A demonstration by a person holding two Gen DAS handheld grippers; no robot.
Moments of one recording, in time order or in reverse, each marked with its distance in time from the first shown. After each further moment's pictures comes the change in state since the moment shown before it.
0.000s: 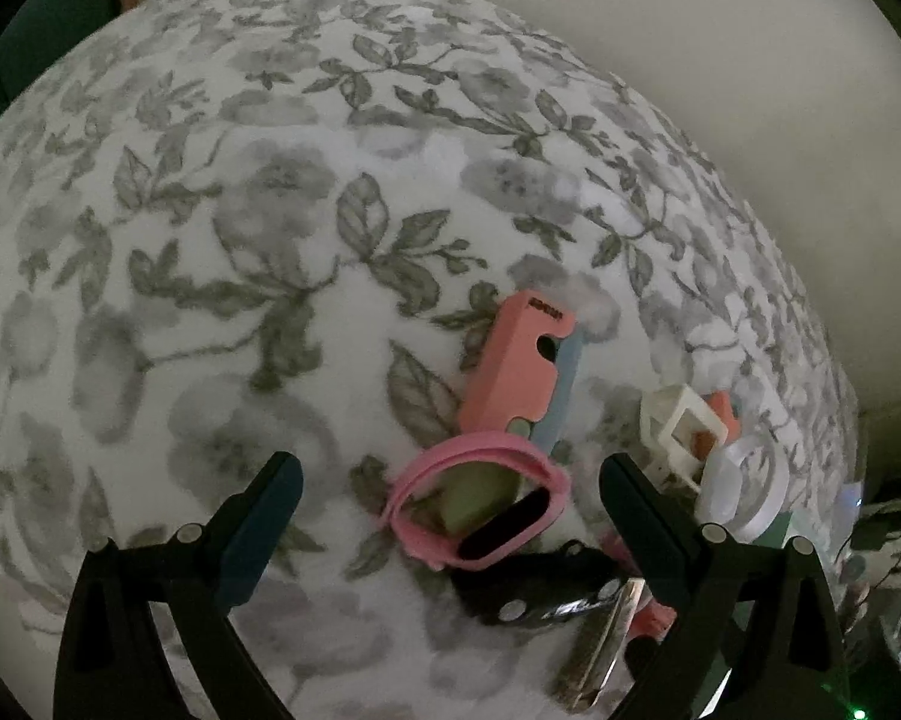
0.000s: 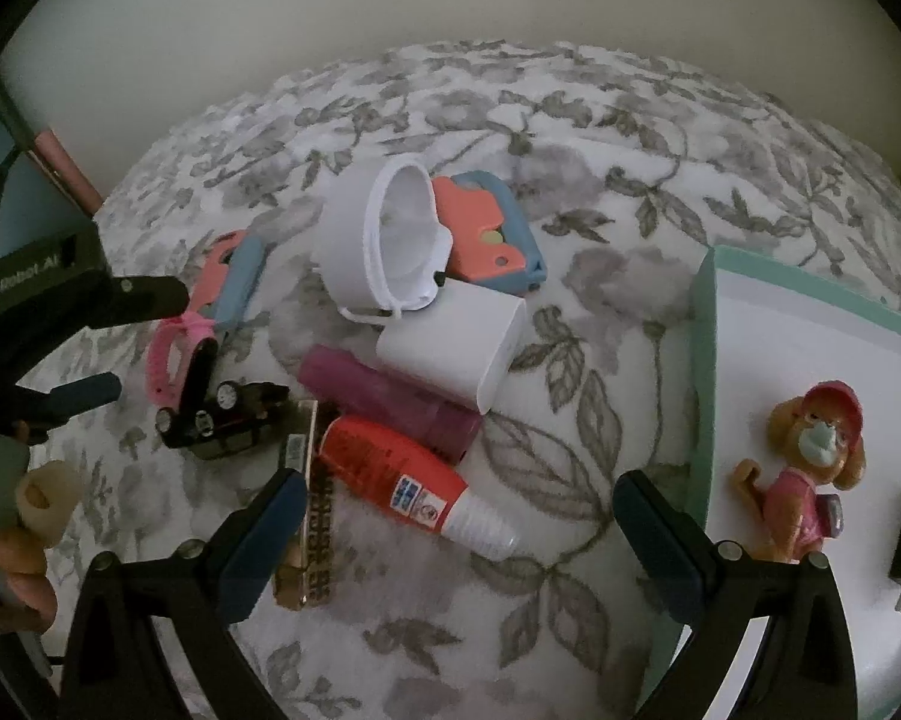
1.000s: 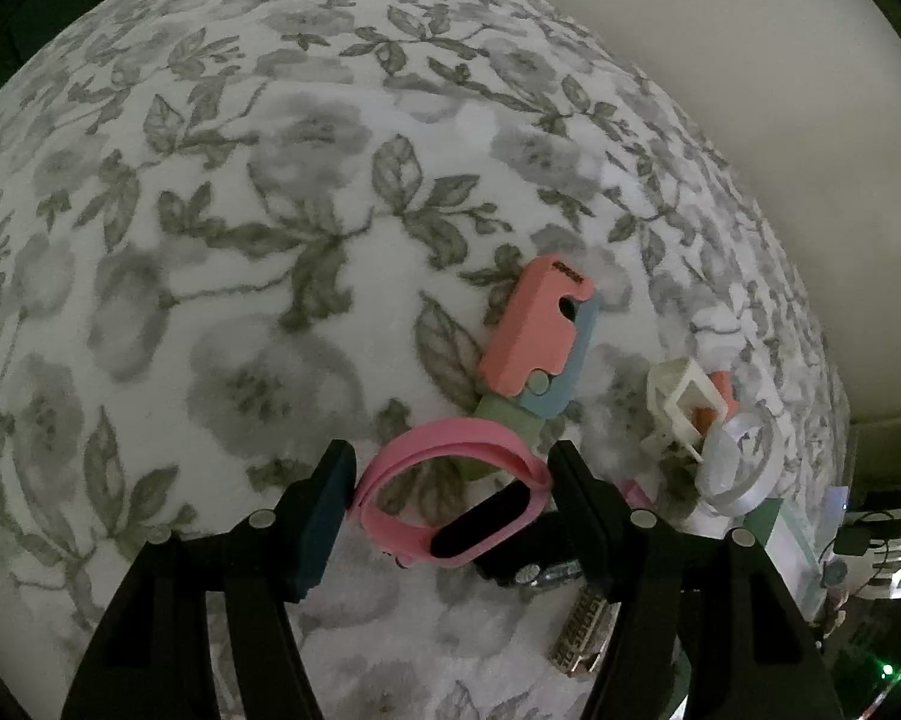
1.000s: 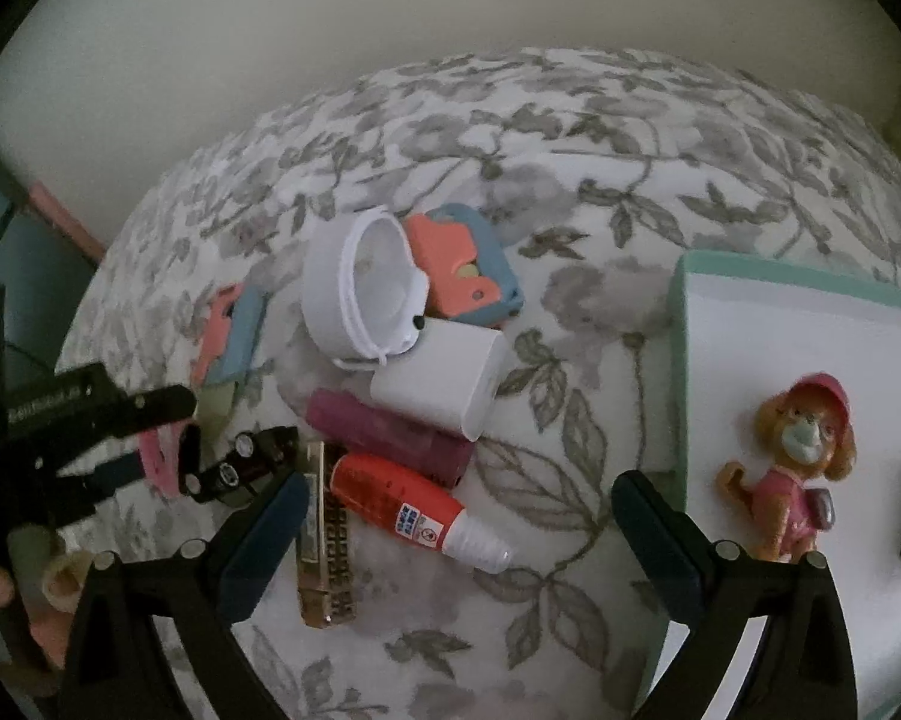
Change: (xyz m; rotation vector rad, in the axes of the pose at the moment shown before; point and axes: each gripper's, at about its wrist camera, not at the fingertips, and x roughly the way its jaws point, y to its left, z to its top) left arm -0.011 0.015 -0.013 -0.051 0.049 -0.006; right arm -0.015 -0.009 0.004 0.123 -0.020 0.049
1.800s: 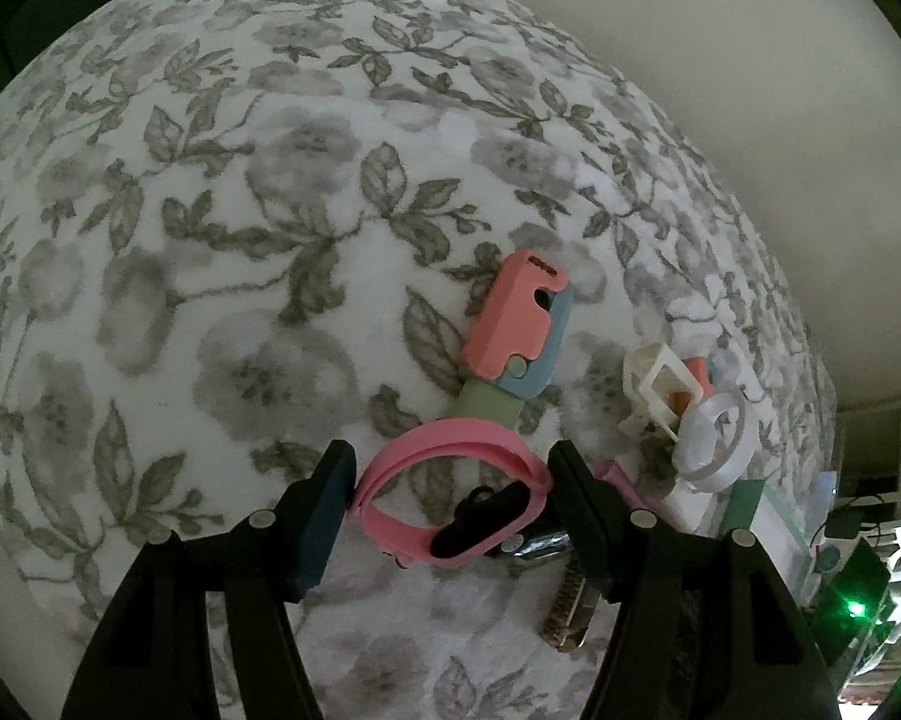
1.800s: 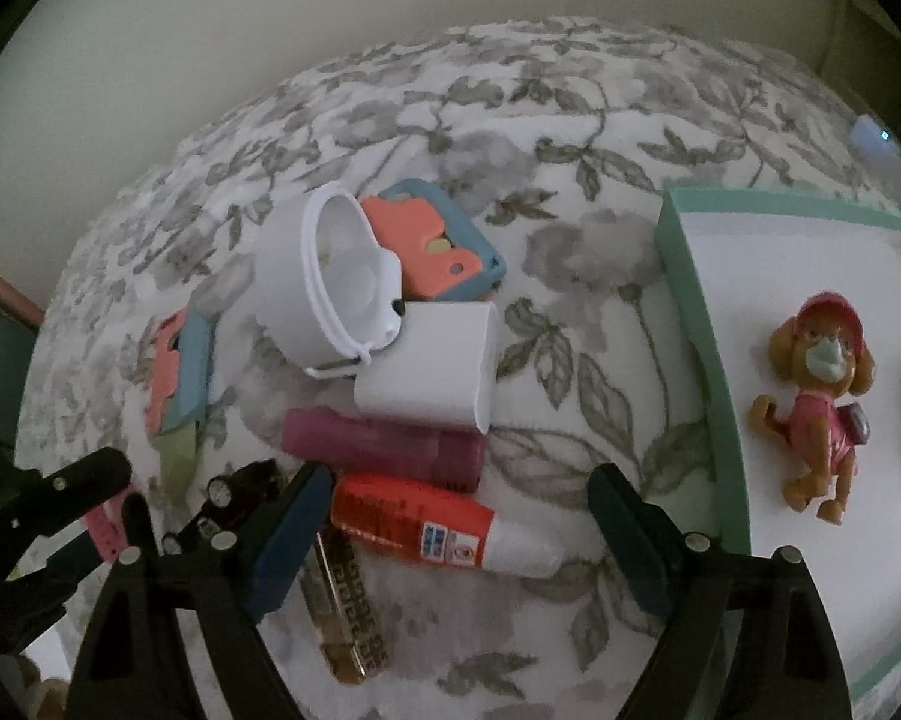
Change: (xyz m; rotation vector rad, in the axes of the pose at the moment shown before) left arm -0.014 -0.002 -0.007 0.021 0.000 -0.028; right arm 0.024 0.019 -0.004 0.162 -0.005 -0.143
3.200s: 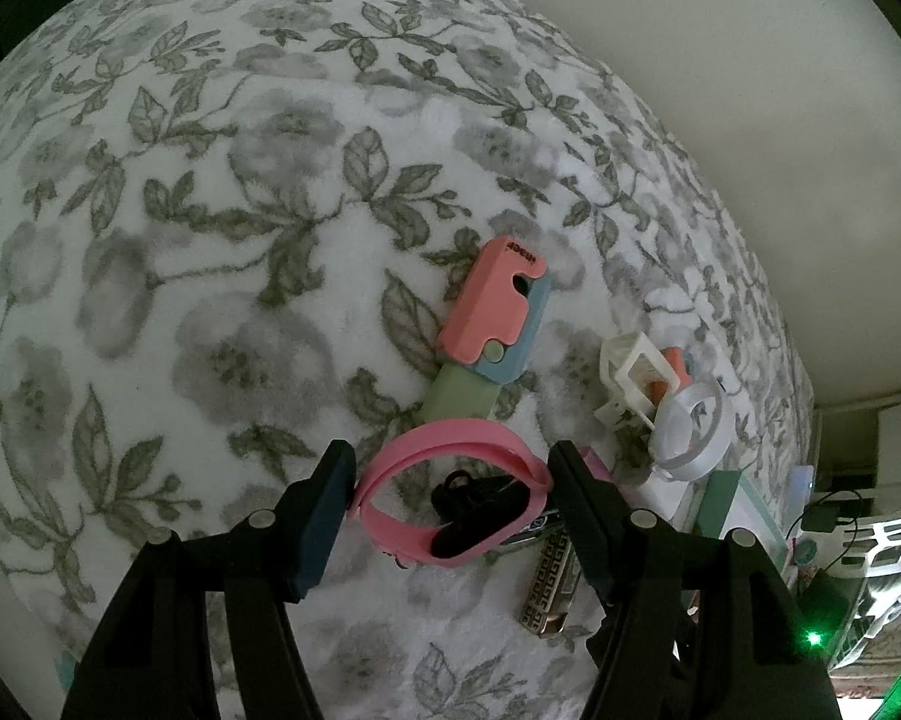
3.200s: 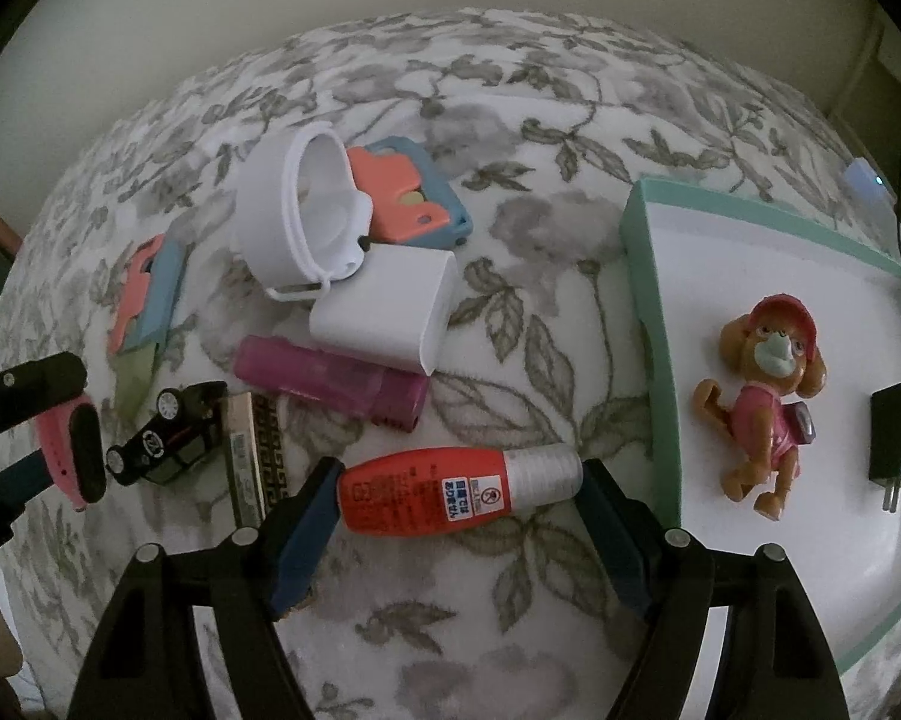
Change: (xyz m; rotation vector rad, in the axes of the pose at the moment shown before) left arm 0.000 -0.001 -0.001 -0.014 0.029 -0.056; right arm 0.000 -0.005 -0.009 -0.122 0.061 -0.087
